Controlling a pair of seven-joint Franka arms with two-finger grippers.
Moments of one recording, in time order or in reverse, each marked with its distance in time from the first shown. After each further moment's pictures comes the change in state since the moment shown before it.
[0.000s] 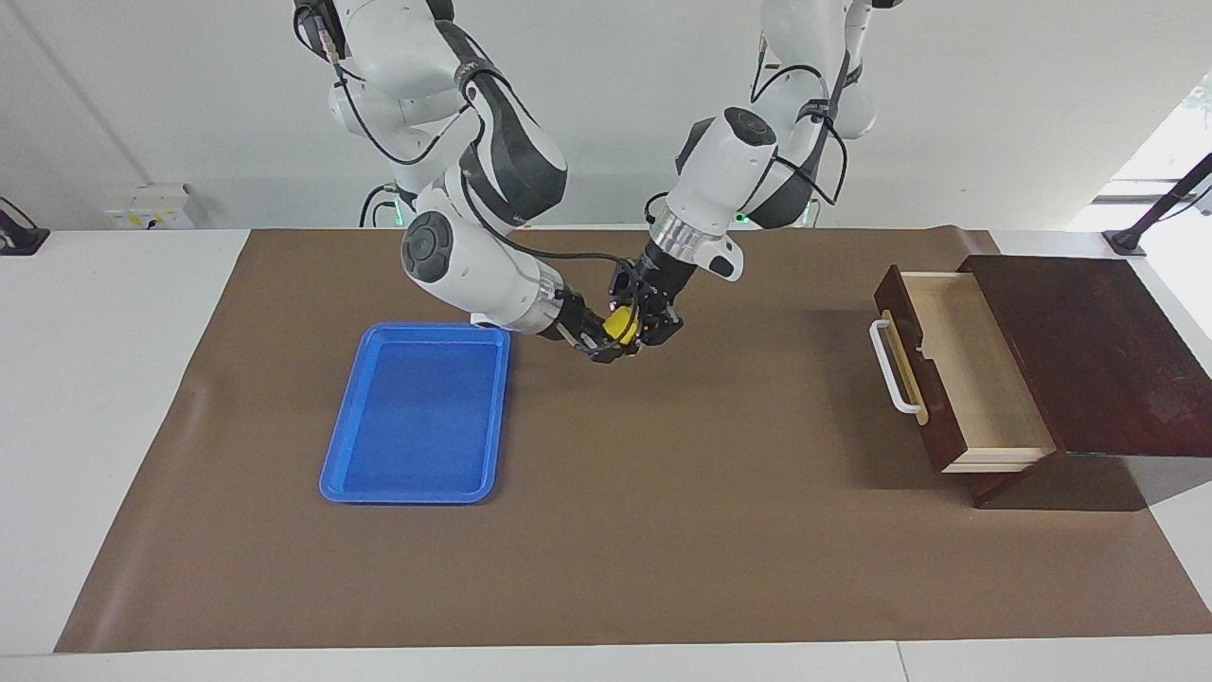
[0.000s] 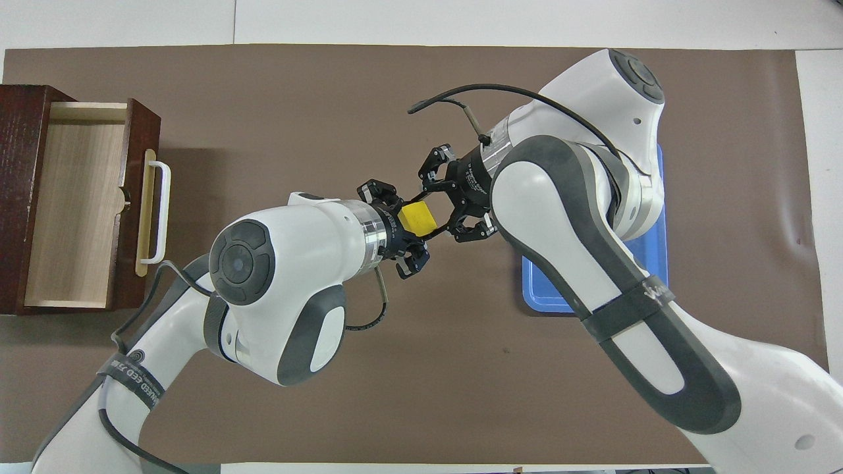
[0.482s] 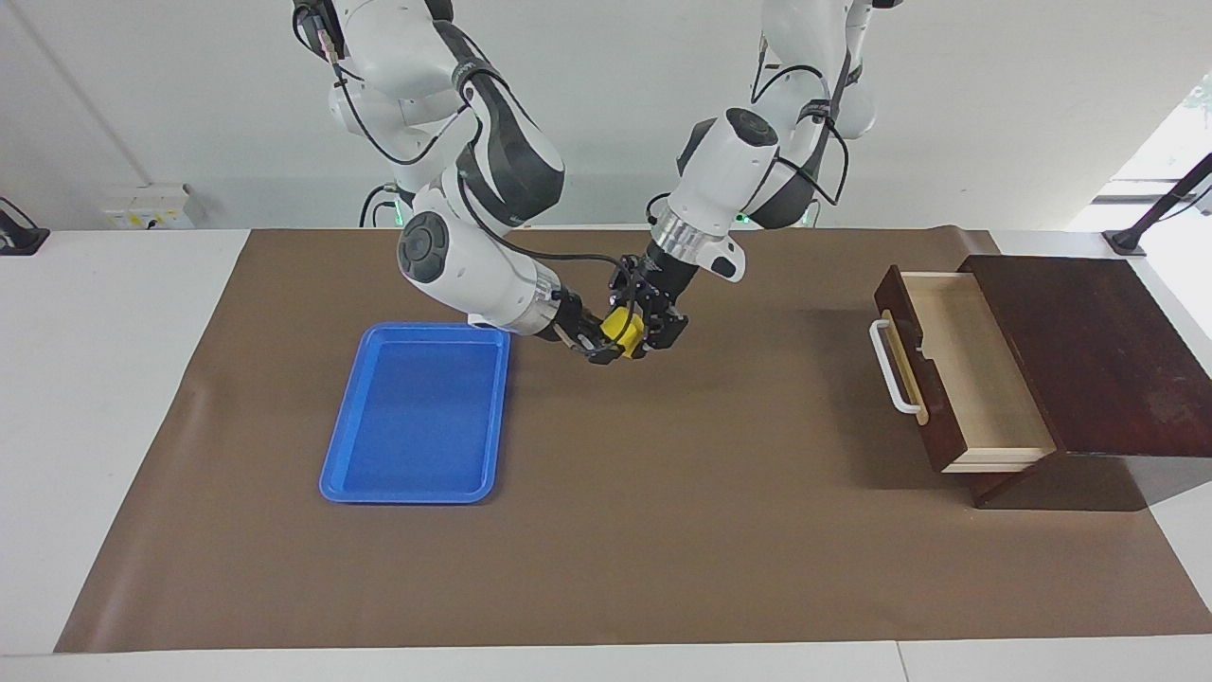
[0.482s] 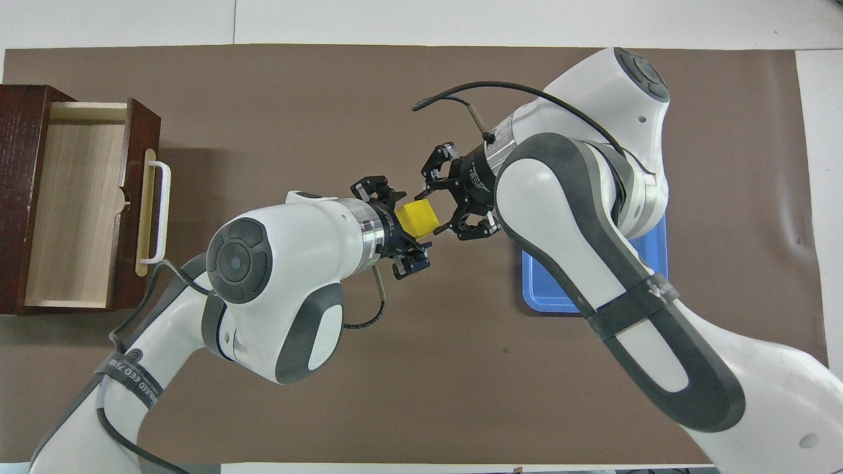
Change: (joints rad) left arm 0.000 0.000 0.006 0.000 0.001 0.001 0.000; right arm -0.006 -0.001 -0.003 0.000 0.001 0.000 0.000
